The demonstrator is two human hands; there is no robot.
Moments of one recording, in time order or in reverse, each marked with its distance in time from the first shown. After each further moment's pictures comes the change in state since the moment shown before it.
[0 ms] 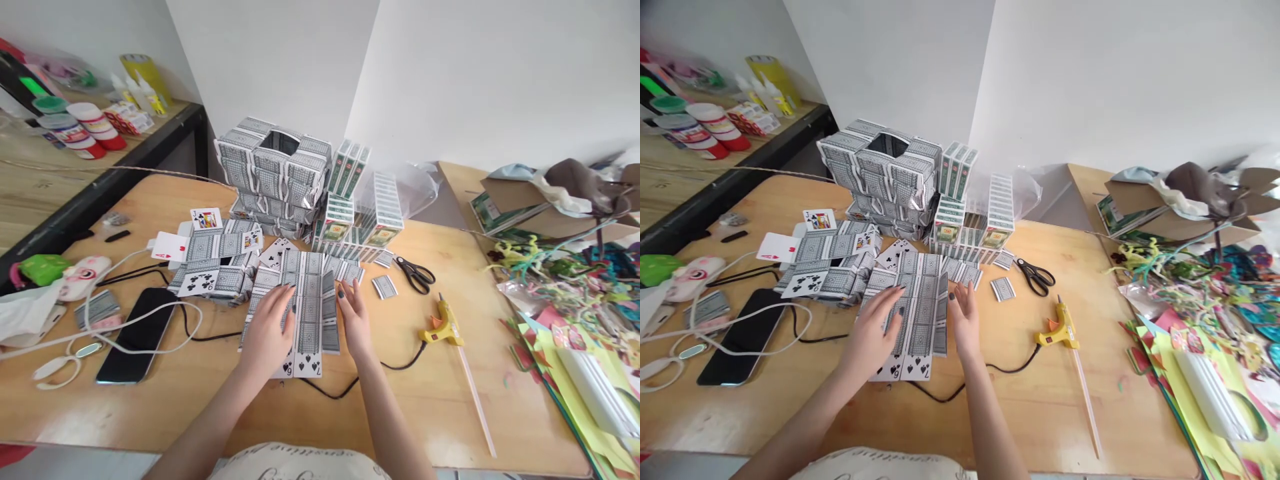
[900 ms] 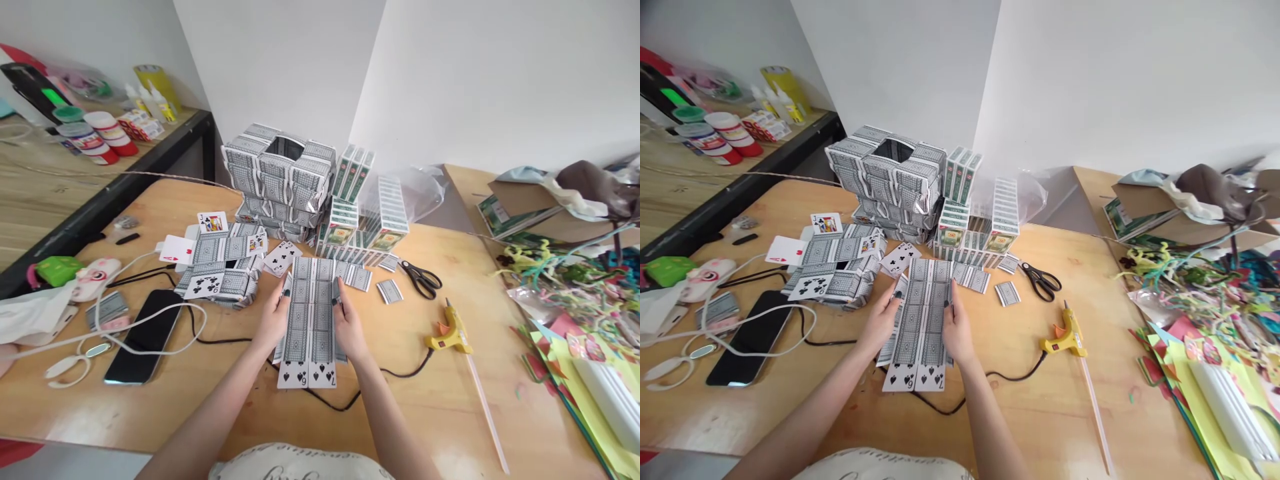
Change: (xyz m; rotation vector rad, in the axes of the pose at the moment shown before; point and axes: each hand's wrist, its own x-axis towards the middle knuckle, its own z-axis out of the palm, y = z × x) left_hand 0.025 -0.026 0.035 -0.547 -0.011 -0.350; right_hand 0.002 -0.001 0.014 -0.275 -0.177 -0.109
